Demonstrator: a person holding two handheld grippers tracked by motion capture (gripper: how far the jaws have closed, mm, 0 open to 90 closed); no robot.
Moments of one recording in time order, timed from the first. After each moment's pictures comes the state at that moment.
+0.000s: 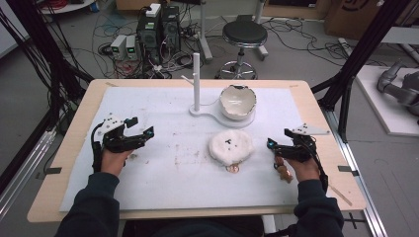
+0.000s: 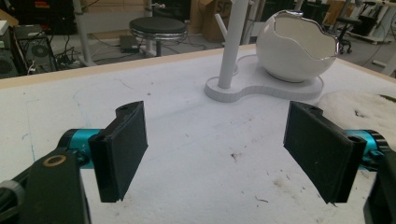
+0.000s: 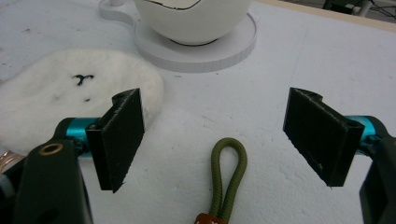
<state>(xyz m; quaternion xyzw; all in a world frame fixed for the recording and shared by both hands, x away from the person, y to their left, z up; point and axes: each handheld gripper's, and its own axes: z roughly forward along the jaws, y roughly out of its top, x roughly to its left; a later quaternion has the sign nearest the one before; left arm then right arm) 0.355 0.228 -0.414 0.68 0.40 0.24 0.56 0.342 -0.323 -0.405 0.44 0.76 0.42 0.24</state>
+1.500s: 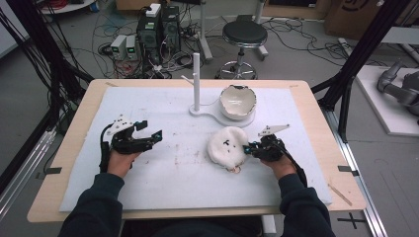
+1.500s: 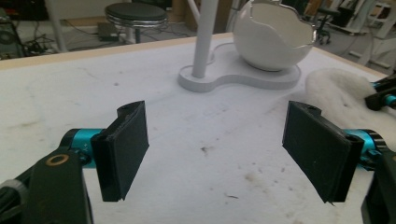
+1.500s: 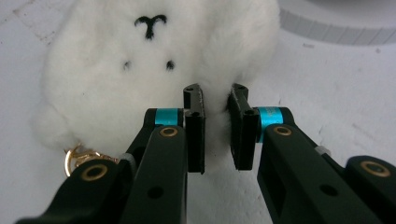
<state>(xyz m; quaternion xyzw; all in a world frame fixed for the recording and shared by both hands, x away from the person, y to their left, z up) 0.355 0.202 -0.419 0.70 0.39 0.19 0.57 0.367 -0.254 -0.432 0.35 0.85 0.38 0.11</state>
